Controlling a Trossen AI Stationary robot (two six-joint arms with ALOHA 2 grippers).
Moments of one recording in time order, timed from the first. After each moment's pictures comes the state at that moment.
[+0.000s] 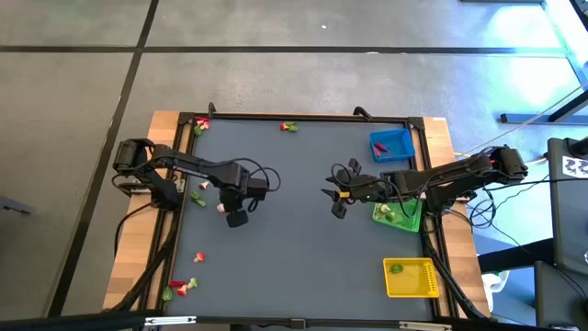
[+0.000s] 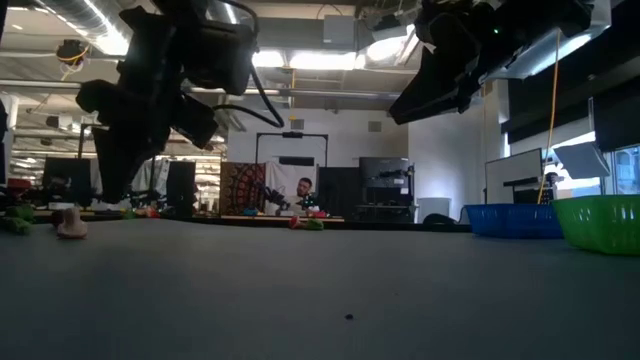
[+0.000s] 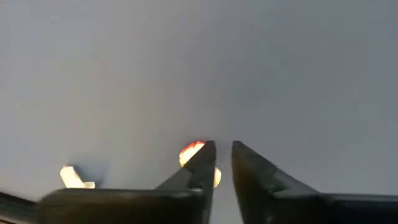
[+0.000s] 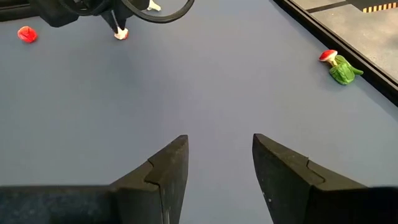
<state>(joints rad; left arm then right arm) 0.00 1.62 0.99 -1.10 0.03 -0.44 0.13 1.31 0.77 -0.08 0.40 0.28</state>
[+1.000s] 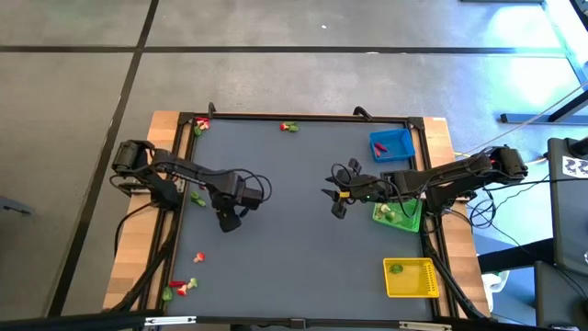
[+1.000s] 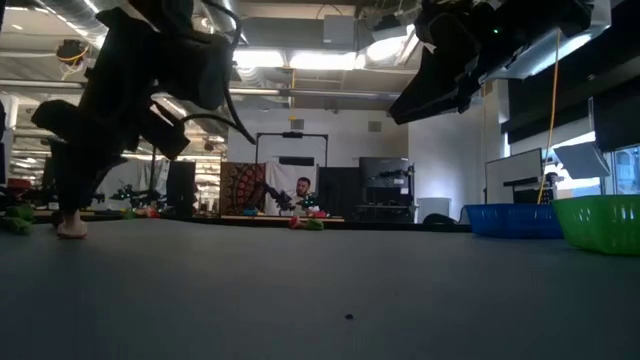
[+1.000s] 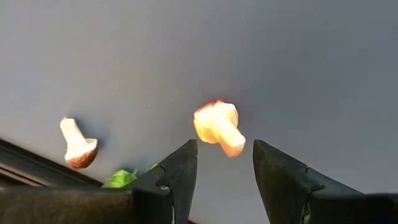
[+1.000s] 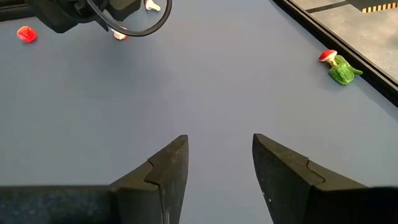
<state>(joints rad) -0.08 1.62 0.91 -1.14 -0.01 -0.58 0.13 1.31 0.77 -0.08 0.40 0.28</state>
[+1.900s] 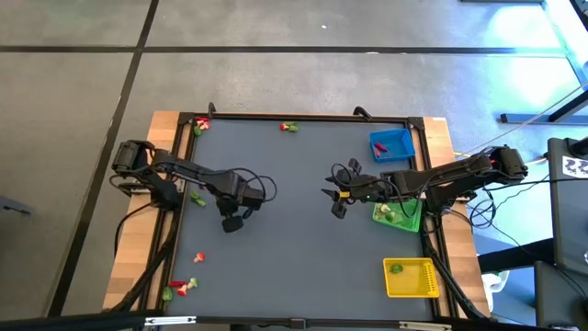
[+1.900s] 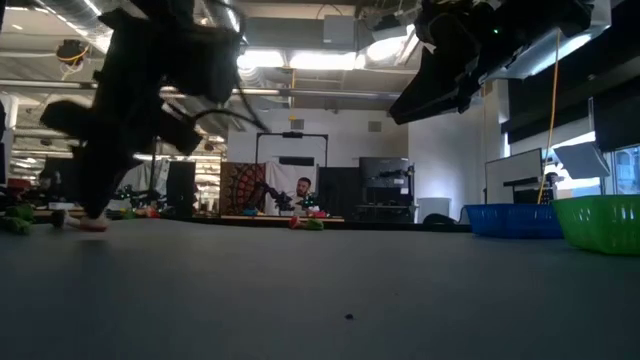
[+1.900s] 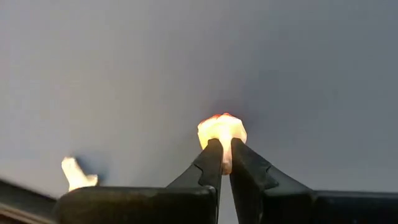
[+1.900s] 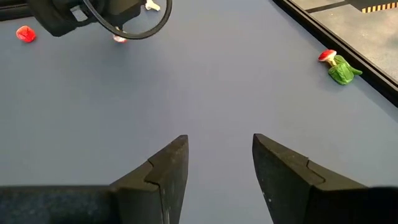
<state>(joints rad) -0.08 1.62 0.92 -1.06 -0.04 -0.48 0.13 1.31 0.77 -0.08 0.40 0.28</state>
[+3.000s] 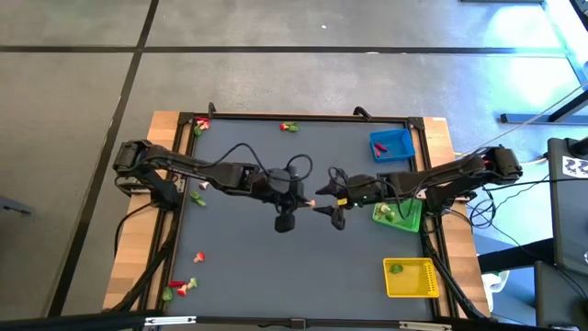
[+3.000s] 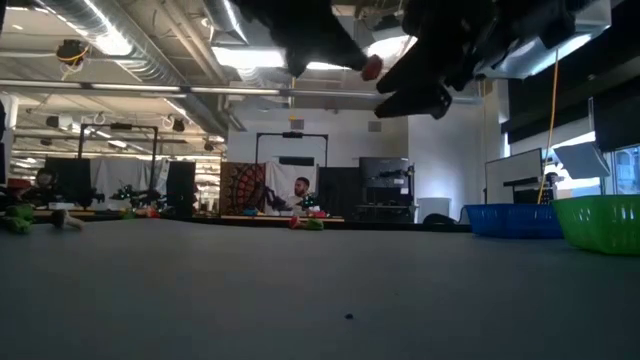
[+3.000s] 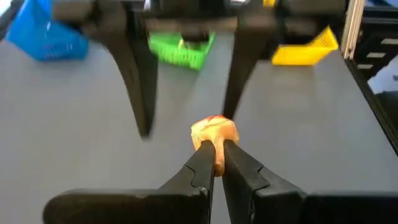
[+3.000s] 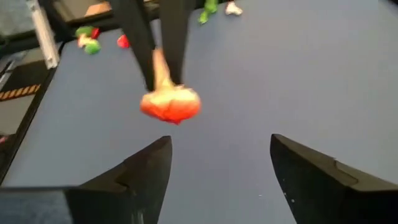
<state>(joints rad) -0.09 1.63 1.21 -0.20 -0.07 -0.09 0.13 1.37 0.77 0.08 0.10 0.27</state>
